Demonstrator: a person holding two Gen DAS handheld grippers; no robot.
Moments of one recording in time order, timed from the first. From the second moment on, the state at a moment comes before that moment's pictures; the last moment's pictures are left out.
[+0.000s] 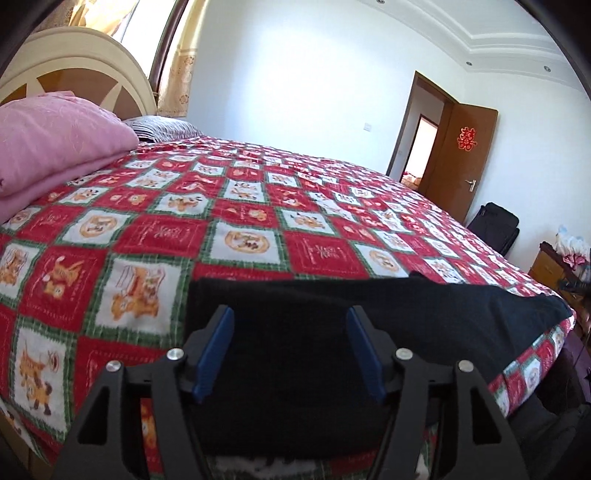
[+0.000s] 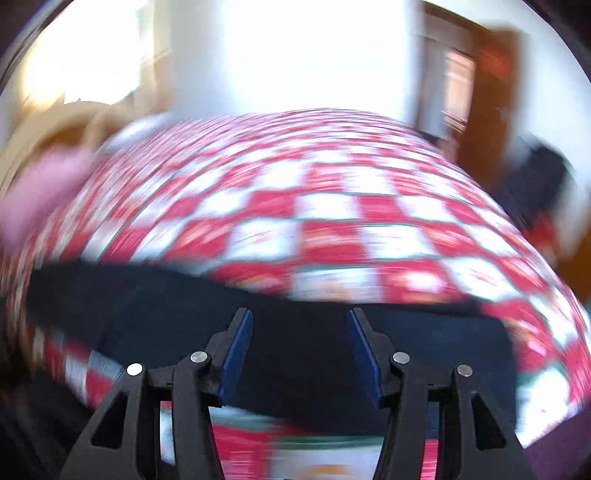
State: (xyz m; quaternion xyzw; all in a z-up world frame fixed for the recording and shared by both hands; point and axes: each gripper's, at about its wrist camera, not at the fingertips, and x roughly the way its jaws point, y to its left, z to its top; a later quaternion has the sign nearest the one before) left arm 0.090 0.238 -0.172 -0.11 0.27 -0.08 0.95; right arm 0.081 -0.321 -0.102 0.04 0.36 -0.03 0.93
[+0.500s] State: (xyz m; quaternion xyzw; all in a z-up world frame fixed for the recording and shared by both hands) left arm 0.104 0.262 -0.201 -0.15 0.32 -0.01 0.94; right arm 0.102 -0.475 -0.133 0.22 0.46 -0.09 0.86
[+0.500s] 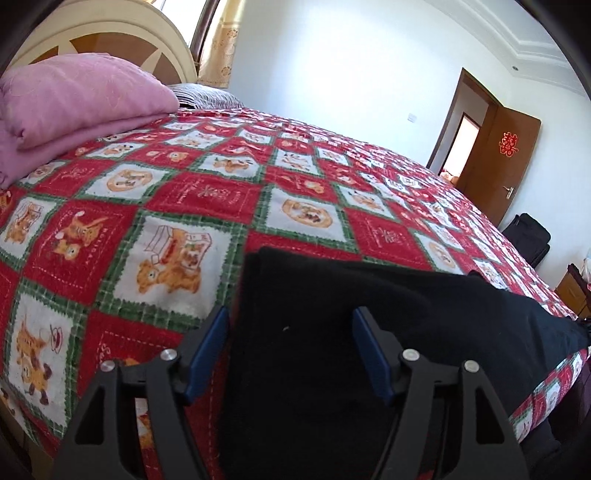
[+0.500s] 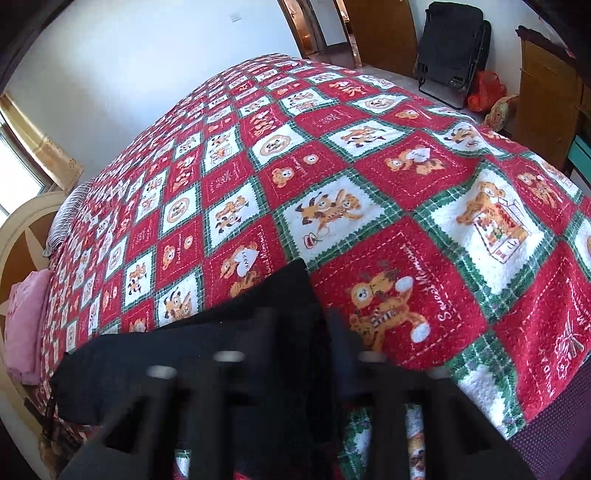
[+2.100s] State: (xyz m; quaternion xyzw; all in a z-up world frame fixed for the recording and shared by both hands) left arm 0.087 0.257 -0.212 -0.11 0.31 0.02 0.94; right arm 0.044 -0.455 -0.128 0.22 0.38 -0.14 0.88
